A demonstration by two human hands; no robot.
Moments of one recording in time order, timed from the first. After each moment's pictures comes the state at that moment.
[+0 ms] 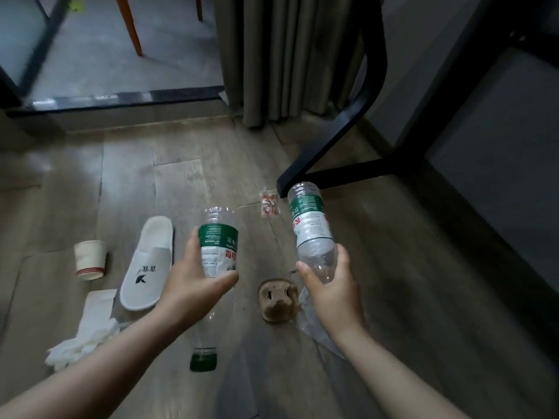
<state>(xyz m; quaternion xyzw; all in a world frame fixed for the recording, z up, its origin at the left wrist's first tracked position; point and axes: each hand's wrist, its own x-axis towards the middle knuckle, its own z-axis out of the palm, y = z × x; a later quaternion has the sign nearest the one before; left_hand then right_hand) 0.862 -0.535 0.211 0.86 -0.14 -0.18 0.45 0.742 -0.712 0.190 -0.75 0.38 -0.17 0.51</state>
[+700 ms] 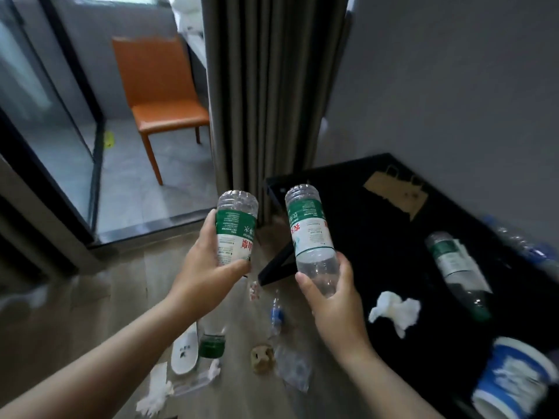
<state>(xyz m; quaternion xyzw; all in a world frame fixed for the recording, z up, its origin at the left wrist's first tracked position) 0.824 -0.536 0.843 0.80 -0.26 -0.13 0.52 0.673 -0.679 0.808 -0.73 0.32 -0.27 0.54</state>
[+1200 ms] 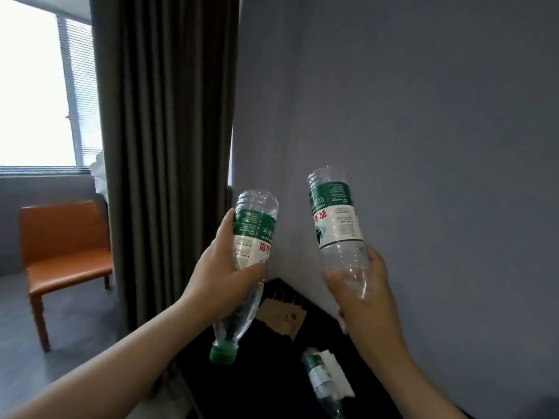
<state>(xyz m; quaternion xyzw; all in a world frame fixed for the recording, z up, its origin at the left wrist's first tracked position) 0.661 -0.696 1.152 0.68 -0.48 -0.05 0.56 0.483 -0.799 1.124 -0.69 0.25 -0.51 0.45</state>
